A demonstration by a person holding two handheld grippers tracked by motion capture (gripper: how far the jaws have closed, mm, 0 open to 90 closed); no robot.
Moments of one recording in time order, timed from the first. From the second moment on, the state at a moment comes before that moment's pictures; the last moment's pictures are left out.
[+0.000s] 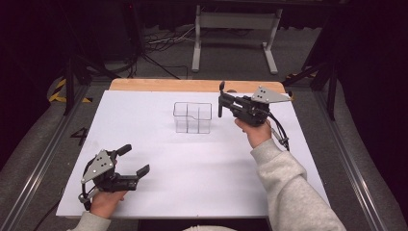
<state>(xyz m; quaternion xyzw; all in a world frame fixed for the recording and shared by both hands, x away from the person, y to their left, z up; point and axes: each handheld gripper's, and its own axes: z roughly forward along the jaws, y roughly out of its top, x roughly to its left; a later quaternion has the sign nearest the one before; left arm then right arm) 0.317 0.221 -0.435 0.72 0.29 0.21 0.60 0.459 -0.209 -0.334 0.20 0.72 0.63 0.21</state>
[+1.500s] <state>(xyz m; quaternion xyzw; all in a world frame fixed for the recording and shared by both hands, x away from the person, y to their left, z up) 0.318 0.223 -0.437 0.72 0.30 0.21 0.60 0.499 -0.172 -0.369 0.22 0.73 0.61 0.21</state>
